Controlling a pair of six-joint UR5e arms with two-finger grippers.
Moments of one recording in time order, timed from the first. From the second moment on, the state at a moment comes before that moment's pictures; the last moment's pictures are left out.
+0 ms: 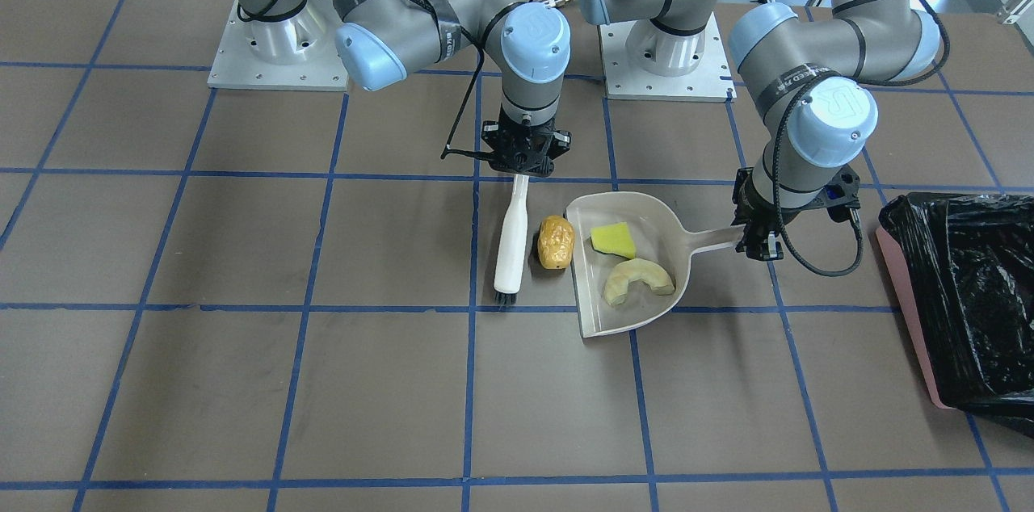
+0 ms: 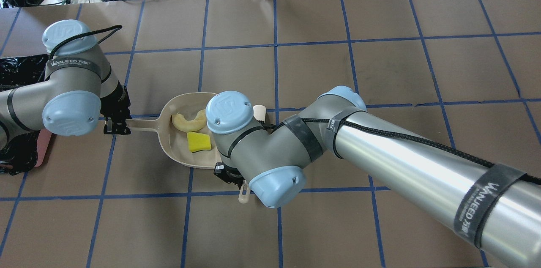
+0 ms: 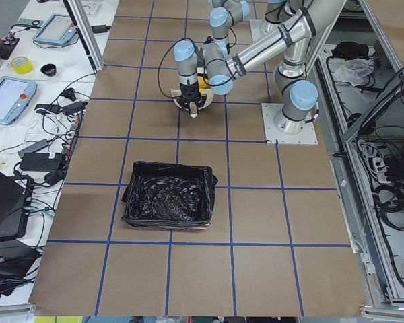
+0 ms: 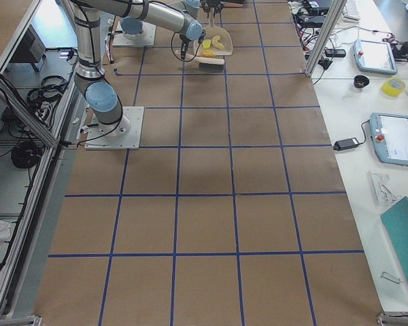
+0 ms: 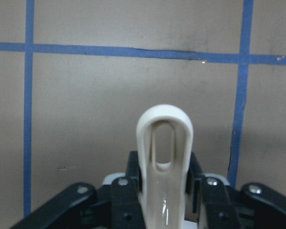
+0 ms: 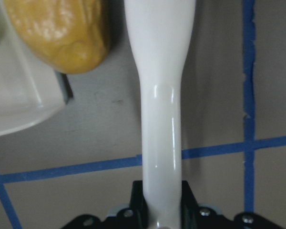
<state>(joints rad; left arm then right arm) -1.36 -1.73 -2.01 -1.06 1.74 -1.43 2.23 -1.21 1.84 -2.08 -1.44 0.79</state>
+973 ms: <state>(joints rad) -1.42 -1.79 -1.99 -1.04 1.57 -1.43 2.28 -1.15 1.69 -2.04 -1.46 0.86</state>
